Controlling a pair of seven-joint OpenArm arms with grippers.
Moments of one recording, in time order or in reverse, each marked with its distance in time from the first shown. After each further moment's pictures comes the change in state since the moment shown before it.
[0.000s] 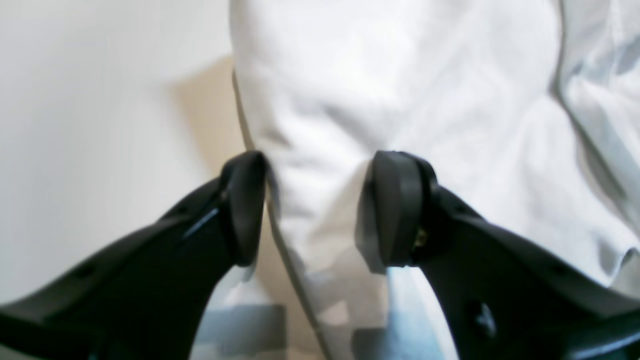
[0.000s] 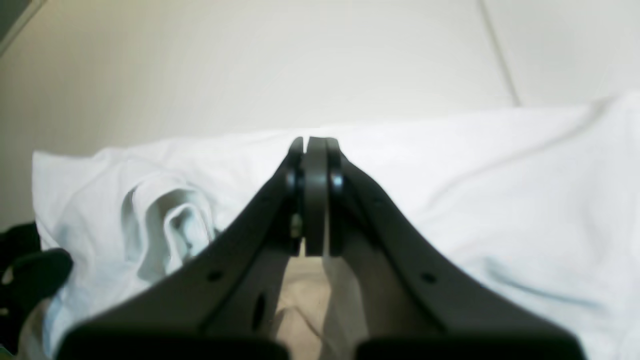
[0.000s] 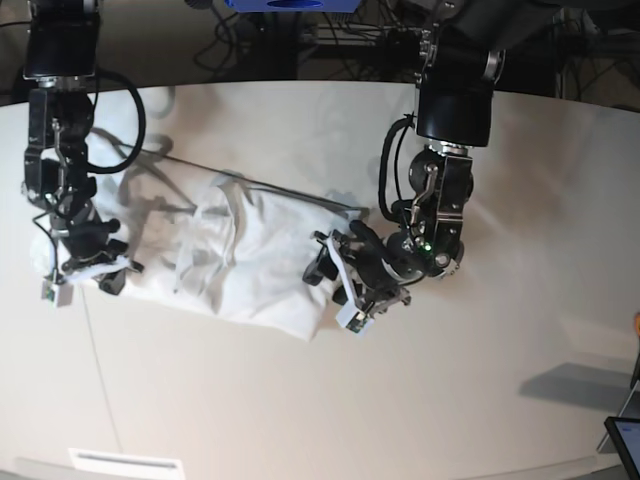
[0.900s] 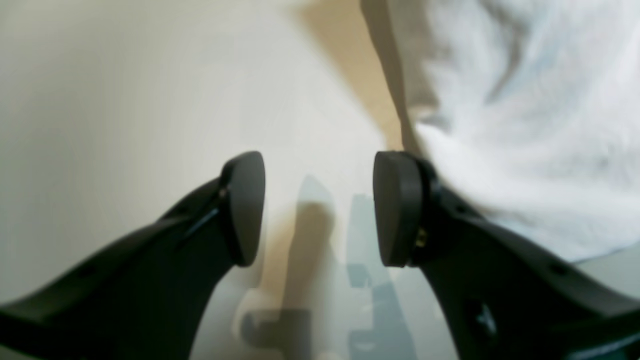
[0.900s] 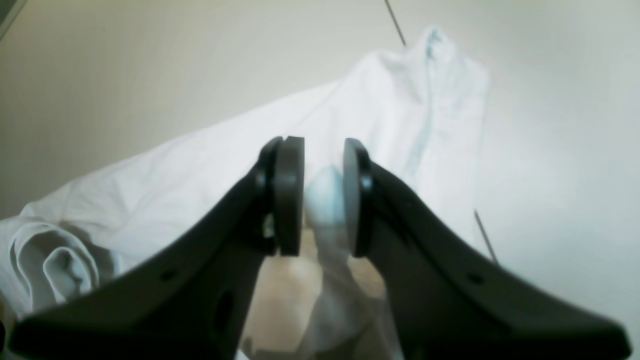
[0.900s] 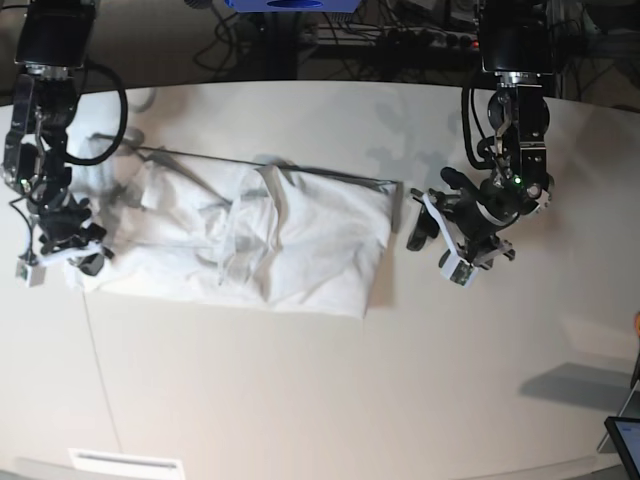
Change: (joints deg) left arm 17.2 -12.2 -13.3 21.0 0.4 0.0 1.0; right arm -2.4 0.0 8.2 0.0 0.4 0.4 -6.6
